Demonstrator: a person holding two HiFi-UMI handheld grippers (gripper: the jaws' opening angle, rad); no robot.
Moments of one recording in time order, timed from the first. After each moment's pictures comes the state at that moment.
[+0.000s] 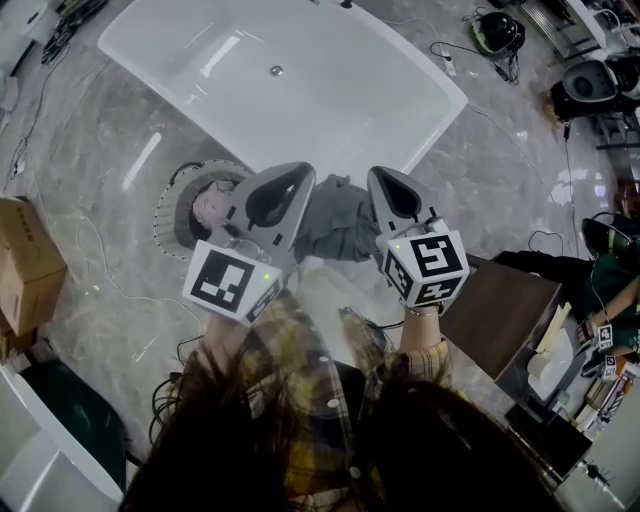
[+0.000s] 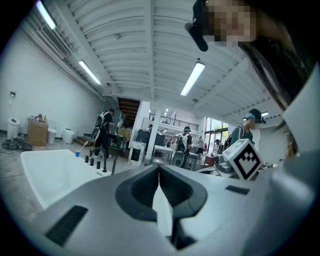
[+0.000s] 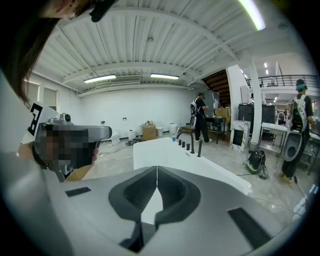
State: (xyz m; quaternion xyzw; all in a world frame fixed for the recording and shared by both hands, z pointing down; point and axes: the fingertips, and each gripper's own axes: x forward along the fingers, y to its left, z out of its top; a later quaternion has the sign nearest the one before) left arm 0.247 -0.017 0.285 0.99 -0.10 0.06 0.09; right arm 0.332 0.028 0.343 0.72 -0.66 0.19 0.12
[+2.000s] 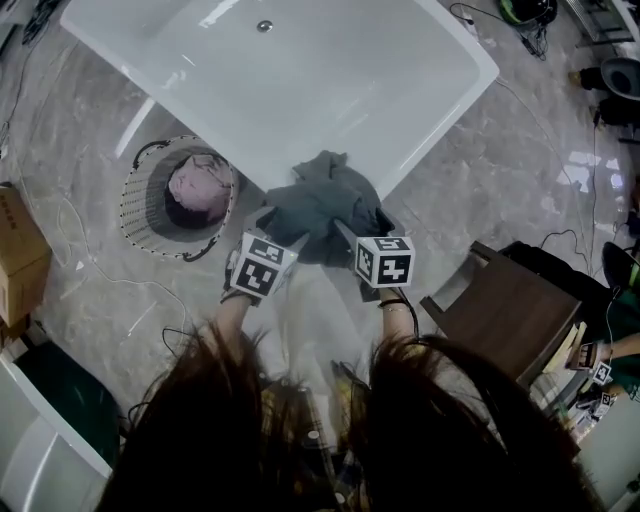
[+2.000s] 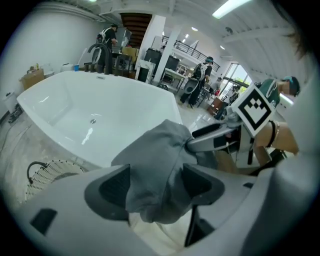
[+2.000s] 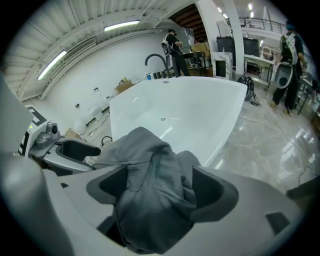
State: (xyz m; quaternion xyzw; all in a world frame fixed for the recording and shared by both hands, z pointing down) left arm 0.234 0.065 0.687 0.86 -0.05 0.47 0.21; right arm 0.347 0.120 0.702 0.66 -0.54 0.49 0.17
